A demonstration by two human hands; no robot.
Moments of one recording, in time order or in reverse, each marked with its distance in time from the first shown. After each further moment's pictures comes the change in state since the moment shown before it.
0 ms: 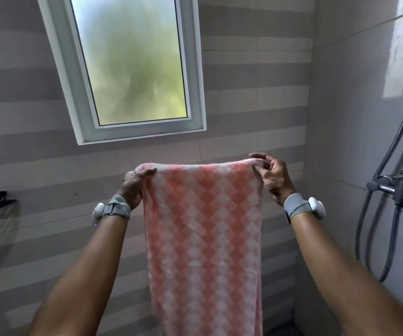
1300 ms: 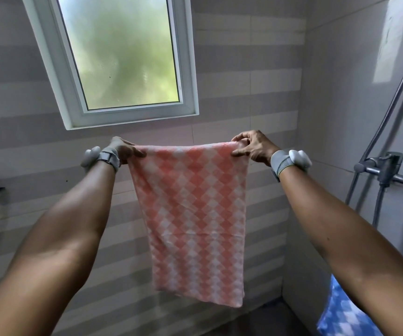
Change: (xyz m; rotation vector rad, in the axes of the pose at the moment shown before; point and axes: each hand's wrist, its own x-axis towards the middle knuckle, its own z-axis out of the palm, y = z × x) left_hand 0.048 0.048 -0.011 0.648 0.073 -0.106; right_hand 0.032 -0.036 0.006 -0.559 -0.289 0.111
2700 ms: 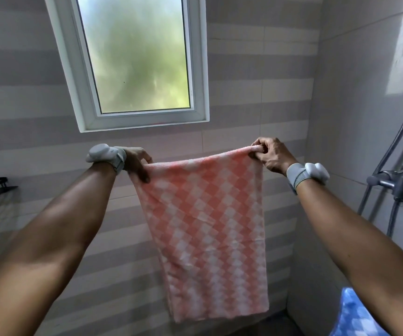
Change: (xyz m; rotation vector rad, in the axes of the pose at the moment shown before) left_hand -0.019 0.015 -0.016 0.990 -0.424 0.249; right_hand -0.003 0.008 -0.005 -0.176 0.163 -0.119
